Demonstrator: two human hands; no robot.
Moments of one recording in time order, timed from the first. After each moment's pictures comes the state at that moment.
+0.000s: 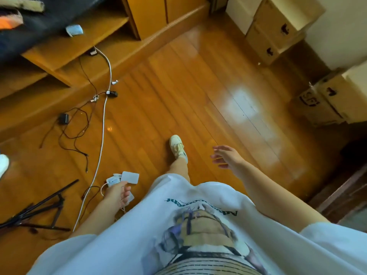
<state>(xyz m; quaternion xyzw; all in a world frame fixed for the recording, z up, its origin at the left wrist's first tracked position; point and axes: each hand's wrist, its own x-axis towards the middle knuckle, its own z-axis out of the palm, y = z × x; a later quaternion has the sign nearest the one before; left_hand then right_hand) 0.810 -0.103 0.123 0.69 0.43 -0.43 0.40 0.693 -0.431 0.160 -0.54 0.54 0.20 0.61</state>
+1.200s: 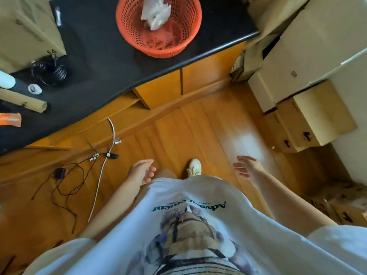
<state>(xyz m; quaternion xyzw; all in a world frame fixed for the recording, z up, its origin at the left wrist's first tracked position) 1.268 -0.512 0.161 0.72 0.33 -0.42 0.45 1.143 -0.811 0.150 -0.51 0.62 0.18 0.57</state>
